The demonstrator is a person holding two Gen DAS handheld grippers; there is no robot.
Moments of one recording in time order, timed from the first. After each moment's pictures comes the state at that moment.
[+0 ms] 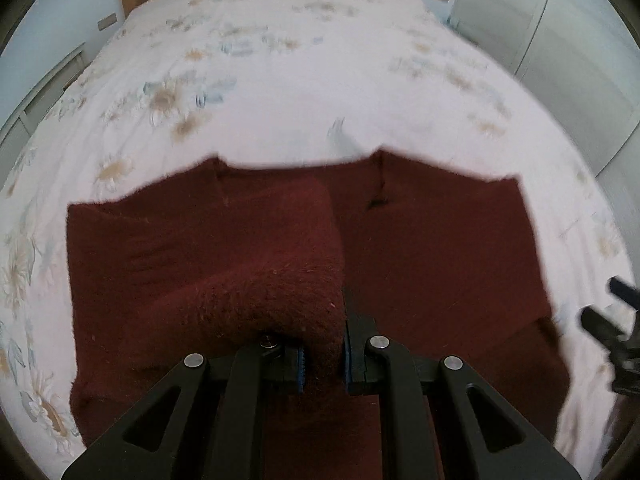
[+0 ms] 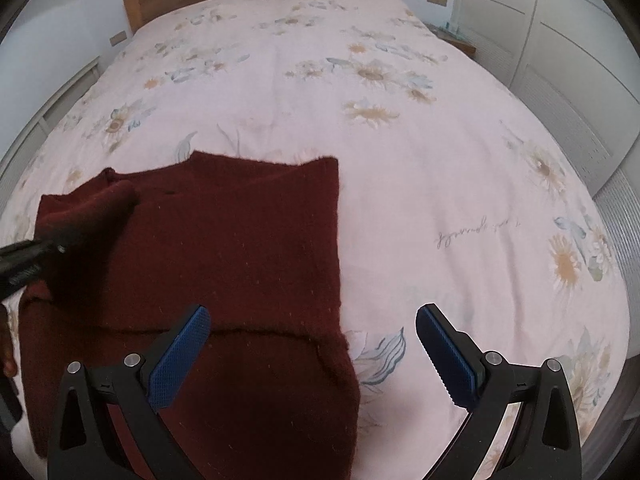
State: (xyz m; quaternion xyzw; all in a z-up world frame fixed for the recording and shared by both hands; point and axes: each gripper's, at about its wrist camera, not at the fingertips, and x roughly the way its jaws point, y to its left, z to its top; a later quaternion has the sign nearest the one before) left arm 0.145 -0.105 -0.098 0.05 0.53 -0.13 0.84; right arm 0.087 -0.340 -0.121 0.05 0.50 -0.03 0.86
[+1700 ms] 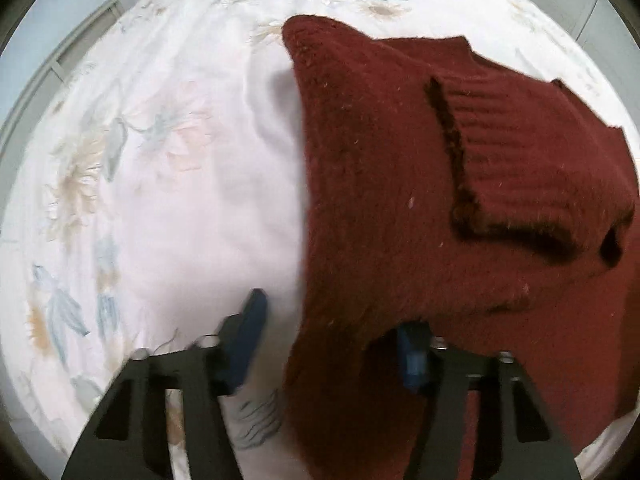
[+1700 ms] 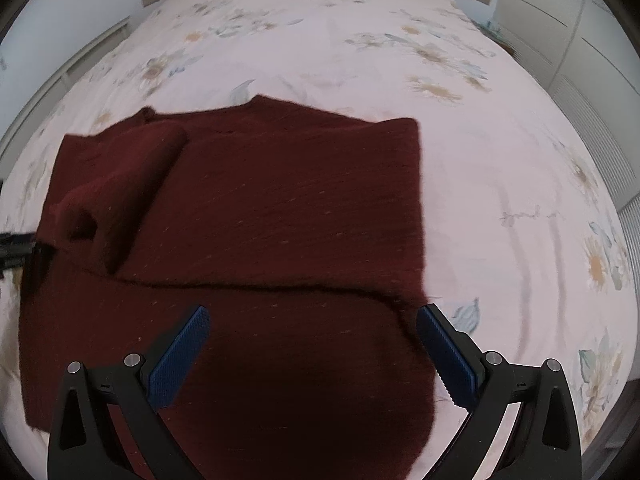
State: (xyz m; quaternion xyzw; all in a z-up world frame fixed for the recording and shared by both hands) left arm 0.181 0.128 -0.179 0.07 0.59 -0.08 0.80; right arm 0.084 -0.268 -0.144 0.00 0.54 0.03 0.84
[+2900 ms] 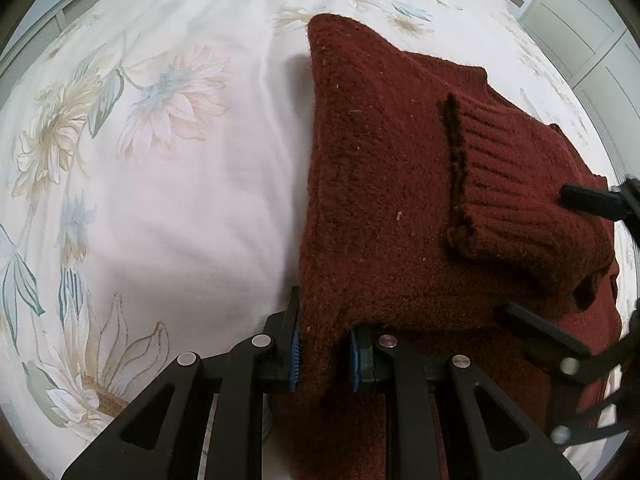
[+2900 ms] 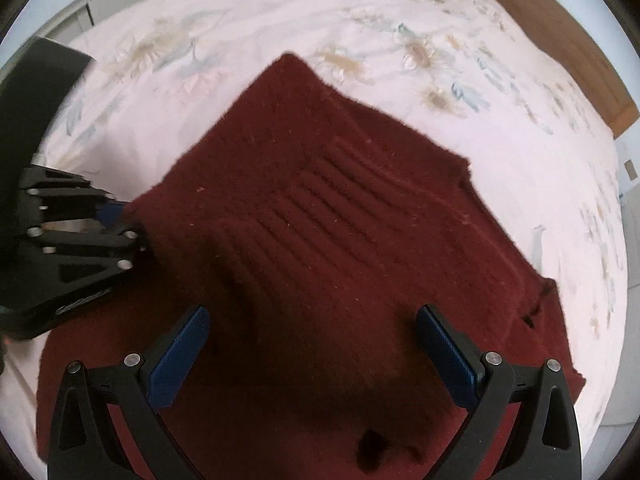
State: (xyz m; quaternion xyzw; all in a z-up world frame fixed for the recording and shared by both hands) left arm 0.176 0.121 -0.196 -0.03 0.59 -0.09 0.80; right arm 0.171 0.009 -0.165 -0.22 0.53 0.23 0.78
